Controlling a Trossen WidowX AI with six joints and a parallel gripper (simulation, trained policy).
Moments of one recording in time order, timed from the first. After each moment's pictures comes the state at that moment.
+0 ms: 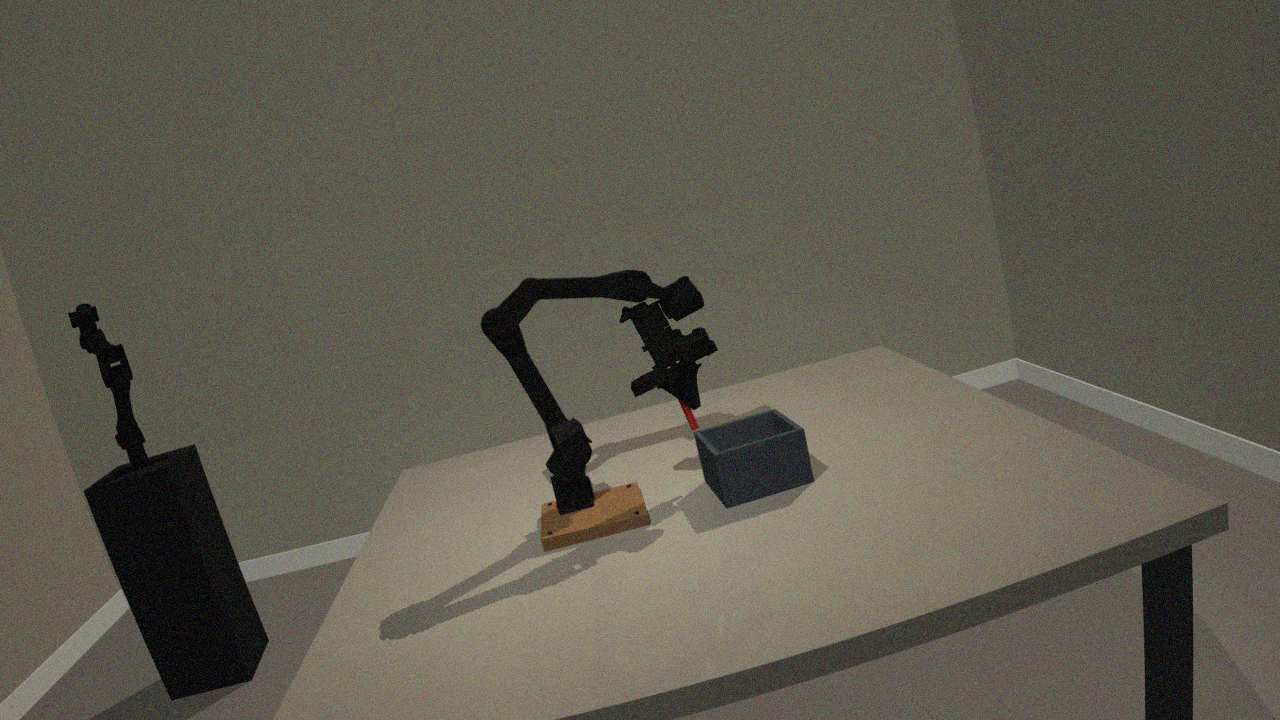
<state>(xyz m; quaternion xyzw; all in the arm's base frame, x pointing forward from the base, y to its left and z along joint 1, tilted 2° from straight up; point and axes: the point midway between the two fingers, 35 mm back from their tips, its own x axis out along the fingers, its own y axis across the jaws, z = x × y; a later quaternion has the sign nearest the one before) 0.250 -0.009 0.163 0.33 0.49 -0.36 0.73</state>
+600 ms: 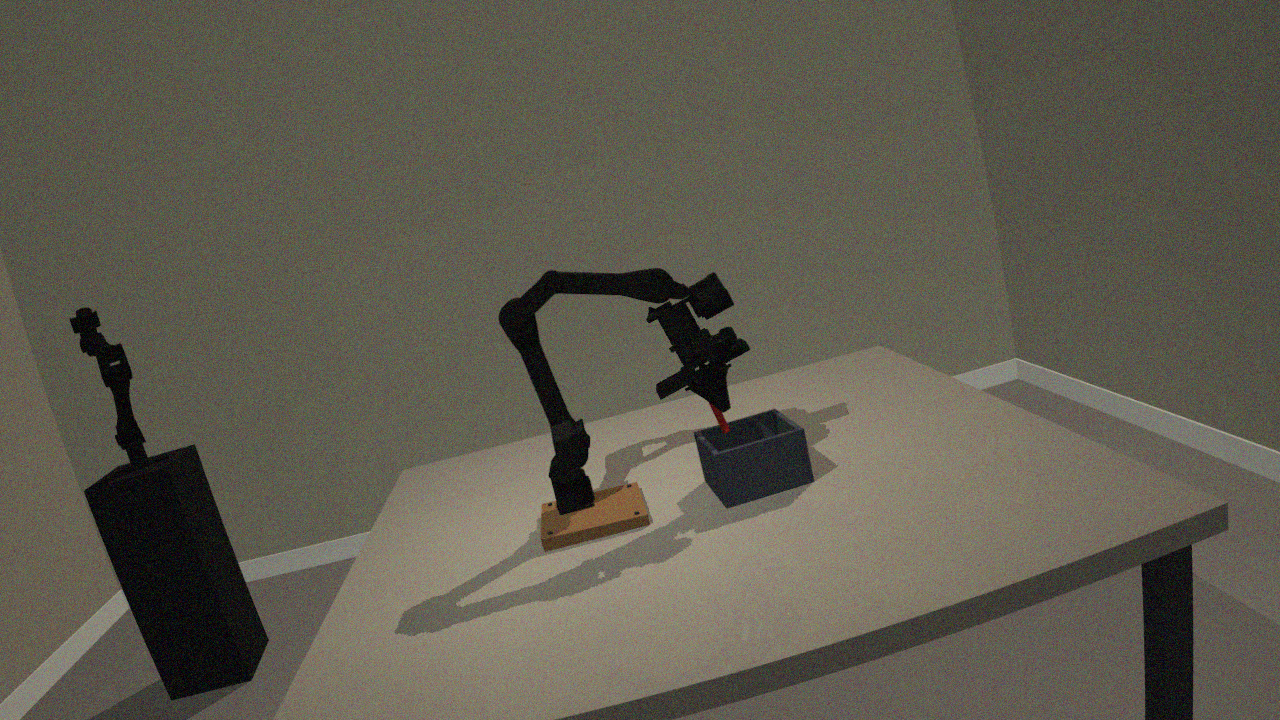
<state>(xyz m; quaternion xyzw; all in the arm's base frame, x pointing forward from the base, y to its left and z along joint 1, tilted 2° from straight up) 0.287 -0.078 0.164 0.35 0.45 -0.41 0.71</state>
